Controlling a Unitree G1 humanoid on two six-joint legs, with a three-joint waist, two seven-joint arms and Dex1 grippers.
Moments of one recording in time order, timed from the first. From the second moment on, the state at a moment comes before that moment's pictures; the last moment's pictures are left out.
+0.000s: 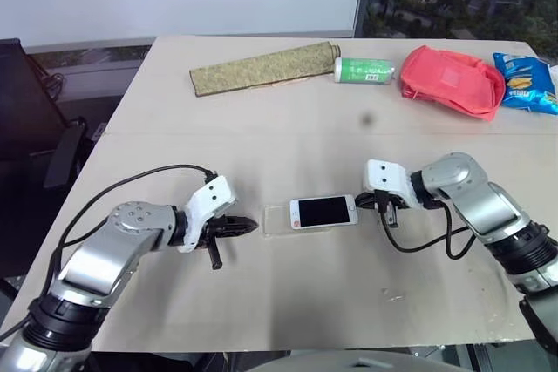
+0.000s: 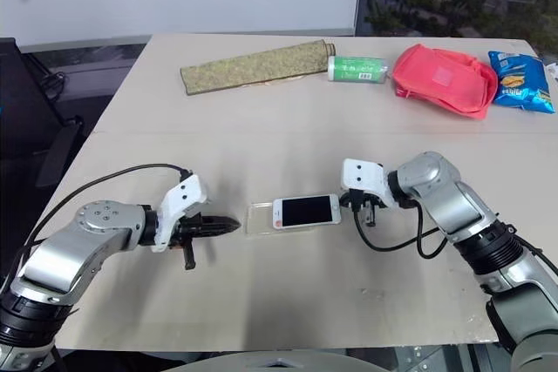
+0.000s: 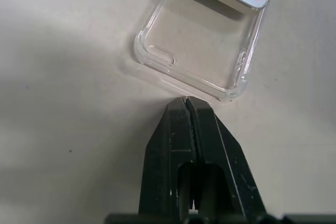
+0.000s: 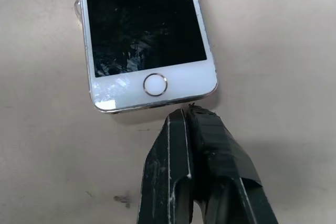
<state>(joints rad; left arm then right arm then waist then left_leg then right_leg) -0.10 0.90 -0.07 -0.37 -0.35 0.70 -0.99 -0.56 -0.69 0.43 -0.11 0.00 0.51 1.19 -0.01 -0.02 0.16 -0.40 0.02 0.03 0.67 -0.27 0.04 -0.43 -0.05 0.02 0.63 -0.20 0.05</state>
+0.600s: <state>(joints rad) -0.26 0.80 -0.07 -0.38 -0.49 0.75 -0.99 -0.55 -0.68 0.43 -0.15 0.01 0.55 1.16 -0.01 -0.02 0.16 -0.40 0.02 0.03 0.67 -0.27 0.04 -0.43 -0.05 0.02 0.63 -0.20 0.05</state>
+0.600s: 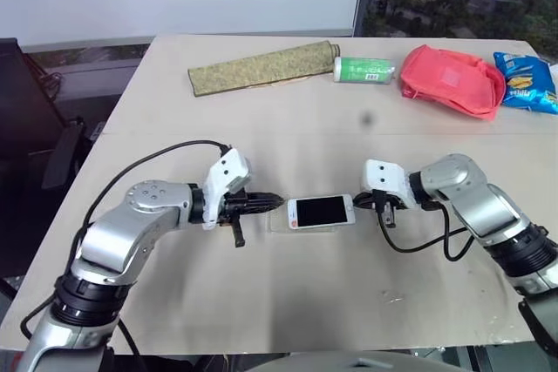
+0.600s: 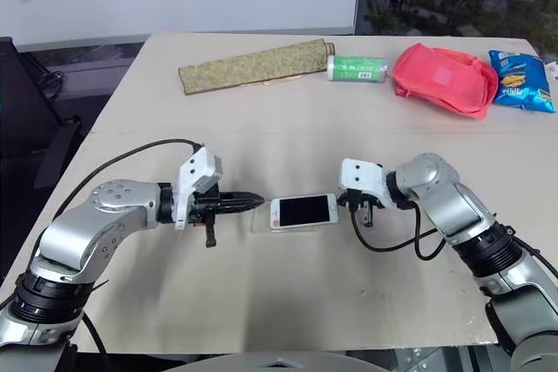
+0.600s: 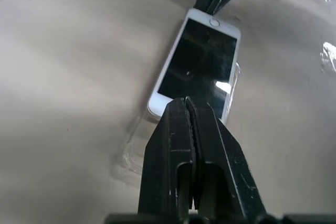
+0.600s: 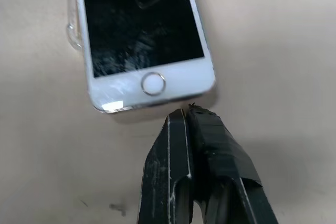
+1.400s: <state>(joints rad) -0.31 0.73 -0.24 -0.24 -0.30 0.56 -1.00 -0.54 -0.67 0.43 -0.23 0.04 0.63 1.13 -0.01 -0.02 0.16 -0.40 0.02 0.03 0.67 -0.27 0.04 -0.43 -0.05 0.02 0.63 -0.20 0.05</state>
